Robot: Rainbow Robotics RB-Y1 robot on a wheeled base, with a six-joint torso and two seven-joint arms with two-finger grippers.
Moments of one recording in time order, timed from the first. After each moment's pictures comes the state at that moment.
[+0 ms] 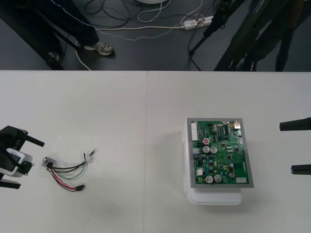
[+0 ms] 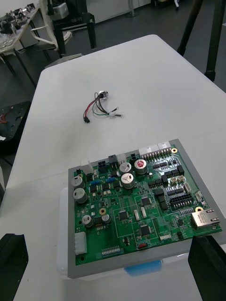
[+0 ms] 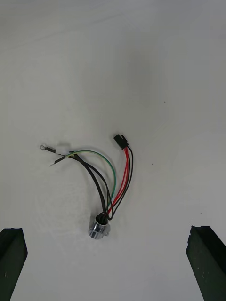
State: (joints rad) right arm 0.06 -0.94 -0.27 -1.71 1.03 -1.56 -0.17; left arm 0.07 1.36 0.02 -2.12 -1.56 -1.32 0.09
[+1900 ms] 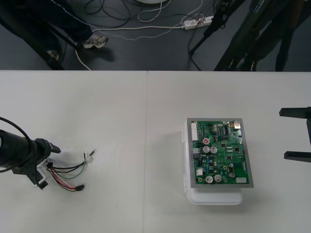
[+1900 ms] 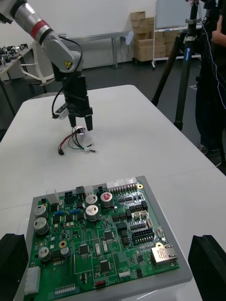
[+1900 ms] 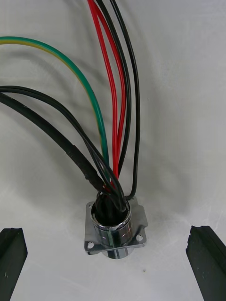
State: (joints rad) right arm 0.00 -0.84 -0.27 -1.55 0.94 -1.56 0.05; left arm -0.50 1.27 -1.00 -1.49 -1.74 -0.70 -0.58
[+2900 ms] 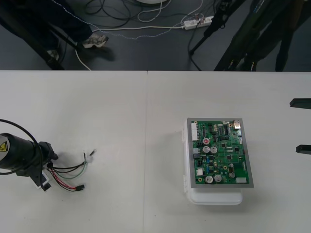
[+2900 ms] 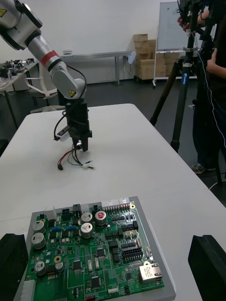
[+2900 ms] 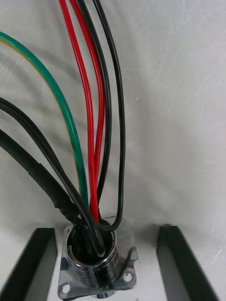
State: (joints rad) right arm -0.01 -0.93 -0.23 -1.52 0.79 -1.56 0.12; left arm -0.56 1.22 -1.10 -1.40 -1.75 -0.66 -0.58
